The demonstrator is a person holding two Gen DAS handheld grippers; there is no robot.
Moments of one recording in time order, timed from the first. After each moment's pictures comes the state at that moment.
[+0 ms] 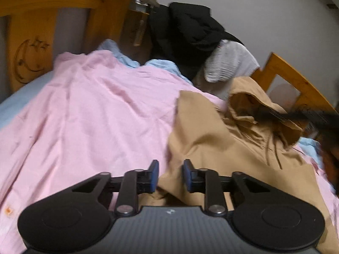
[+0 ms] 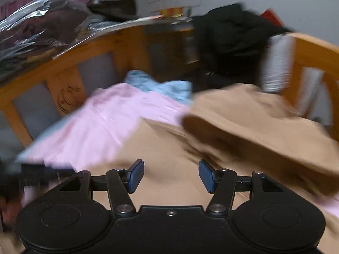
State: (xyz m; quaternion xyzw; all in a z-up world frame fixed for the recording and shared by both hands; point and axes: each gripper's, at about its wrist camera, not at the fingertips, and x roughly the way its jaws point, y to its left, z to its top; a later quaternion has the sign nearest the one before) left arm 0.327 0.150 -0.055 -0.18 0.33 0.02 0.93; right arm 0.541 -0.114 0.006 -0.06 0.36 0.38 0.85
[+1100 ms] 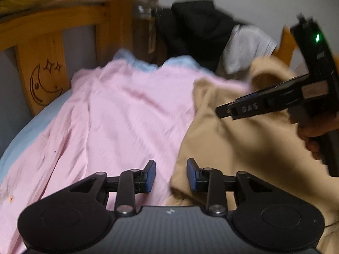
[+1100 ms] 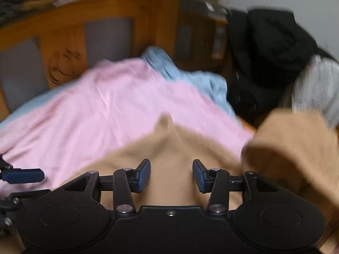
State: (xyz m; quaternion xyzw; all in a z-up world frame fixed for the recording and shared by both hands) left arm 0.342 0.130 -0.069 -0.06 0.36 0.11 0.93; right arm 0.546 -0.003 -0.050 -0.17 0.34 0.36 0.85
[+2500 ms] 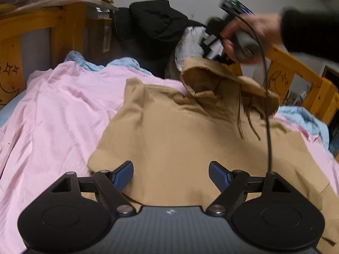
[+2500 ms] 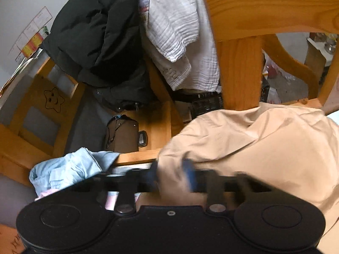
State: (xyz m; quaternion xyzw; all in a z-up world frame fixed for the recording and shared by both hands) left arm 0.311 0.071 -0.044 -0.11 0.33 -0.02 0.94; right arm 0.723 -0.092 0.006 0.16 0.48 0.04 0.86
